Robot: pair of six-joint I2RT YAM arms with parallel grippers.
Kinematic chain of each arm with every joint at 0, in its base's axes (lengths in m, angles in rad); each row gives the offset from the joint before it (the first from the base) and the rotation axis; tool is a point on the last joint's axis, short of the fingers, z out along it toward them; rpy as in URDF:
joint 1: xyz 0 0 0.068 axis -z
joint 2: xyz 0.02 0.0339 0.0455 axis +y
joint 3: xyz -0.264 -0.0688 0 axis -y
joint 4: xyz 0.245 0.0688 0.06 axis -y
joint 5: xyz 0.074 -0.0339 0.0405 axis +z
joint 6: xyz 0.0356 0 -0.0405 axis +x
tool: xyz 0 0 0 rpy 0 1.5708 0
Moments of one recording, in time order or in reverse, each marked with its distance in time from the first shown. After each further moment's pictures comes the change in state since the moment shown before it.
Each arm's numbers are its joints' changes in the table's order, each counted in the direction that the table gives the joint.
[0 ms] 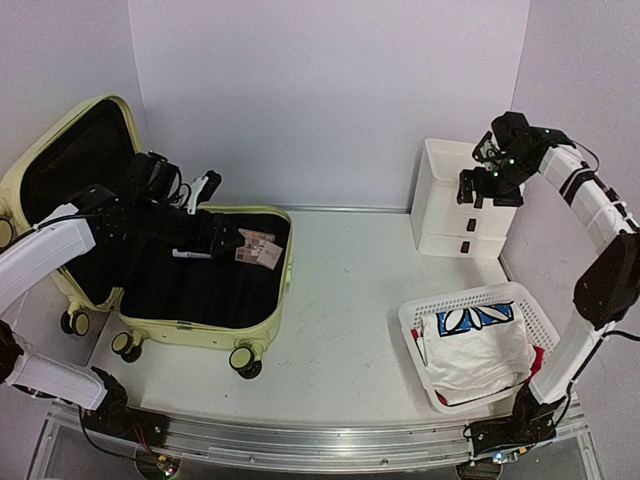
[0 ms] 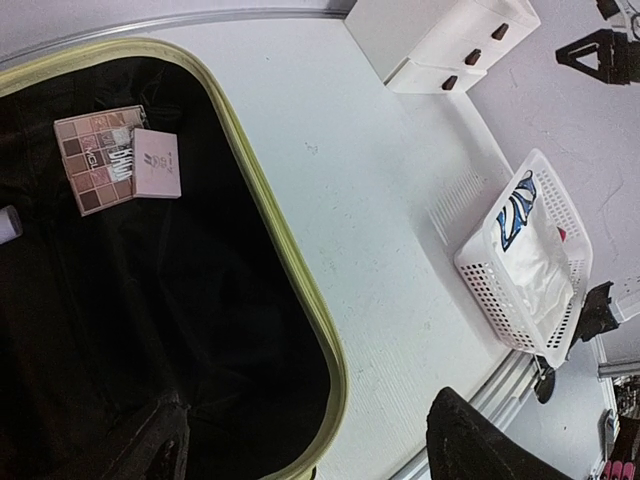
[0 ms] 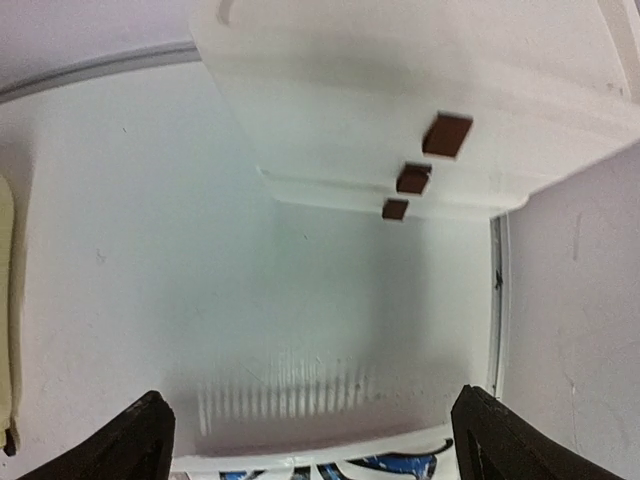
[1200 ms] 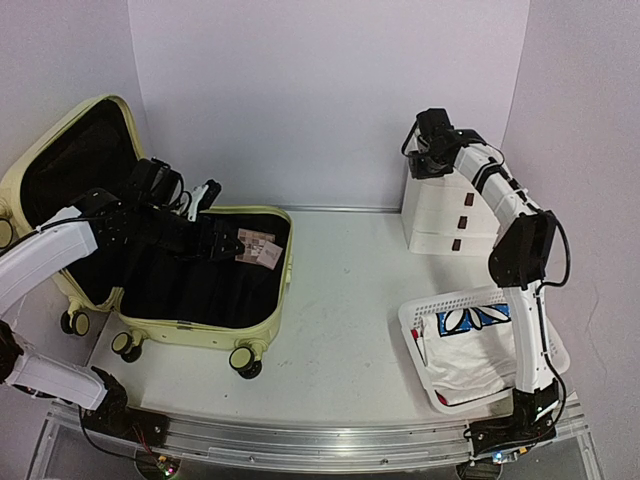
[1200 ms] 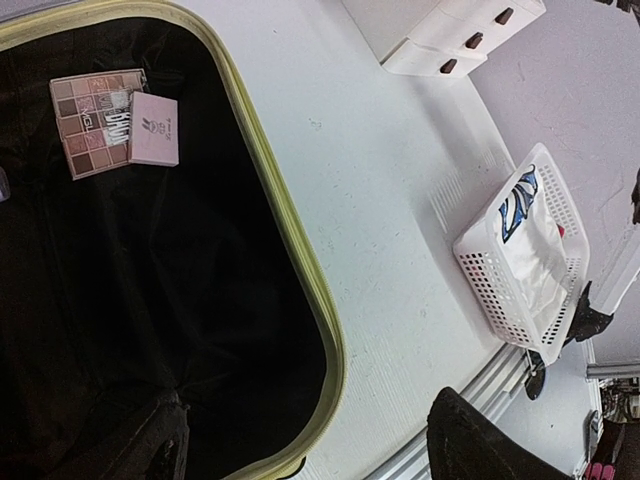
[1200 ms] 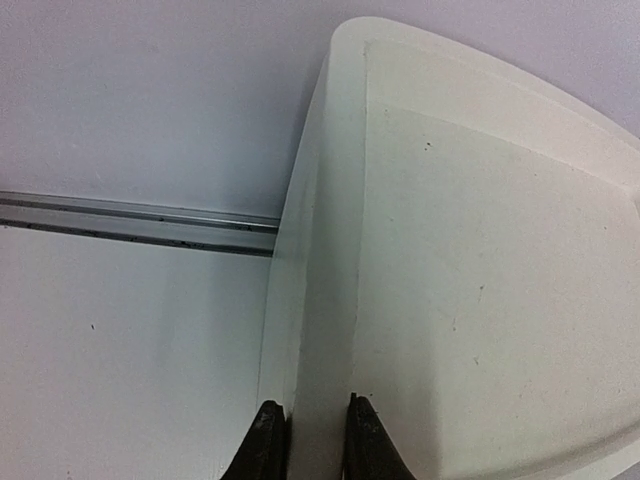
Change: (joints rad) left arm 0.000 -0.018 -0.032 -0.023 -0.013 -0.050; right arm -0.172 0.710 0.765 0.206 -0.291 -0.080
